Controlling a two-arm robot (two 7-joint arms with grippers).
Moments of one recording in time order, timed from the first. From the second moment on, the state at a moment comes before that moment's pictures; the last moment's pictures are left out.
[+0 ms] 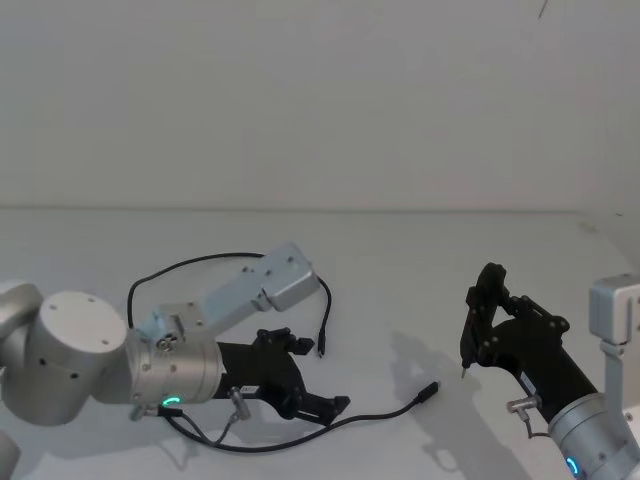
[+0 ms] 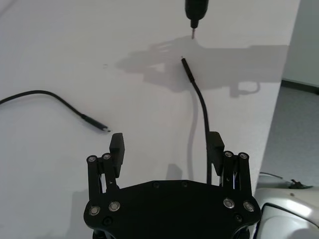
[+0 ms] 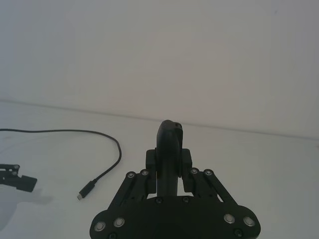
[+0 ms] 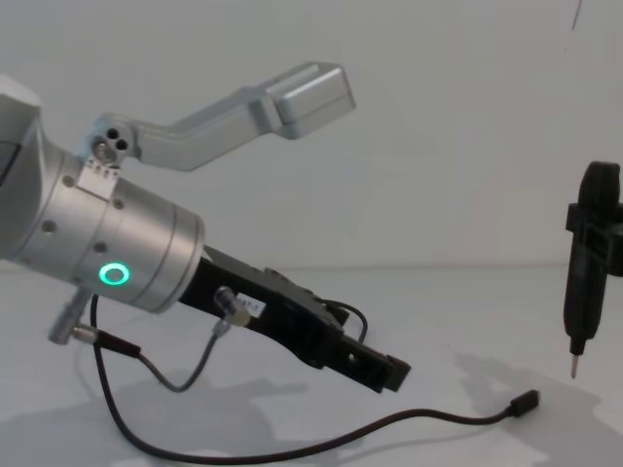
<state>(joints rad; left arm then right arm) -0.57 0.47 0.69 -1.60 -0.27 0.57 -0.66 -0.01 0.34 -0.23 -1.77 0.29 0.03 0.07</state>
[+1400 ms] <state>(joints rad) -0.66 0.38 0.80 -1.48 -0.28 0.68 -0.68 -0.01 0.34 -0.23 -1.77 0.29 0.03 0.07</state>
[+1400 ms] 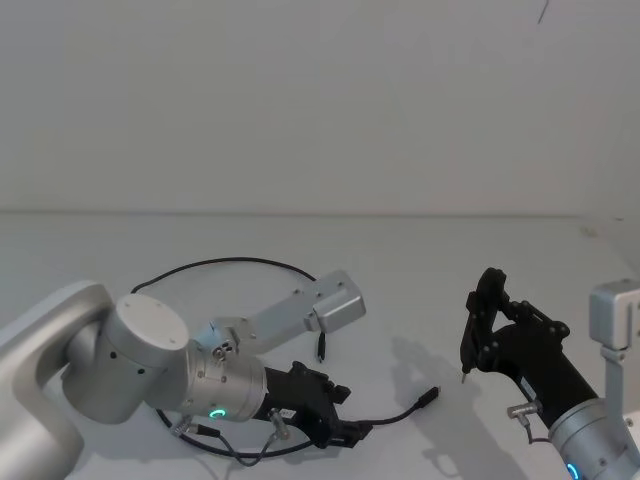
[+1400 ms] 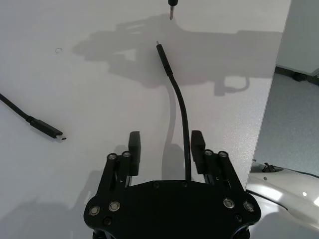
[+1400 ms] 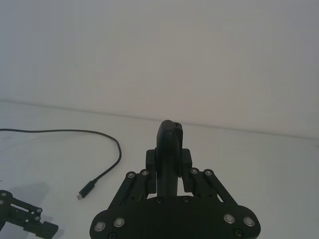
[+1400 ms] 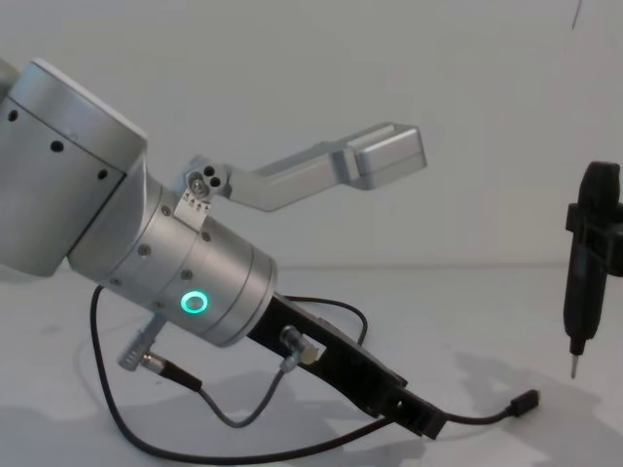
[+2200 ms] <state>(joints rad) -0.67 0.38 0.80 -1.48 -0.28 0.68 -0.68 -0.01 0.34 -0.23 -1.77 0.29 0.03 0.07</state>
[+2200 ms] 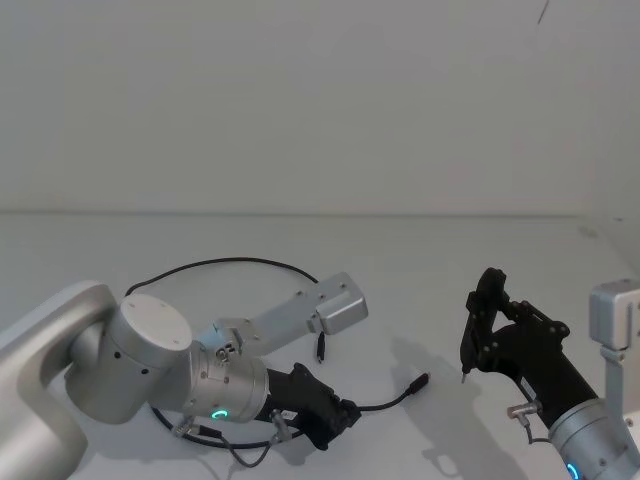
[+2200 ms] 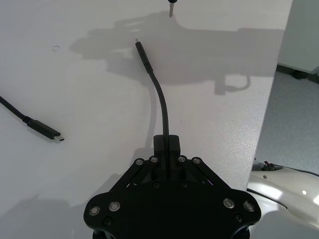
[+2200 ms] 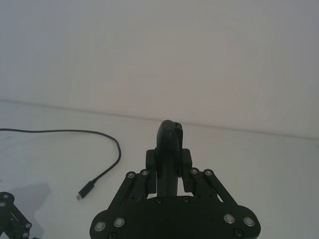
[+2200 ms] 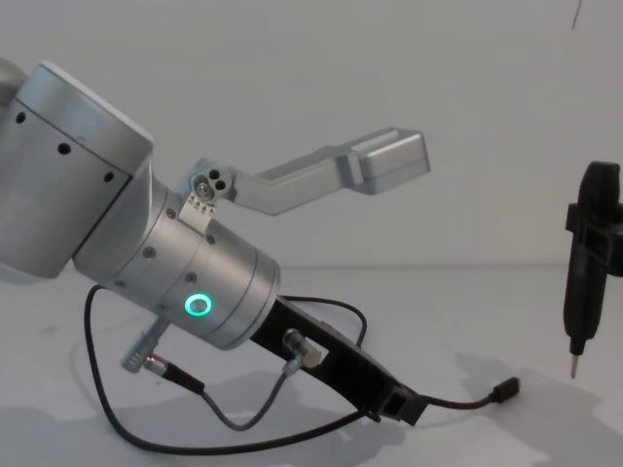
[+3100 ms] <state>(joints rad) -0.68 0.49 0.81 -1.57 -0.25 0.51 -0.72 0.01 0.32 -0.15 -1.86 0.47 0.12 0.16</state>
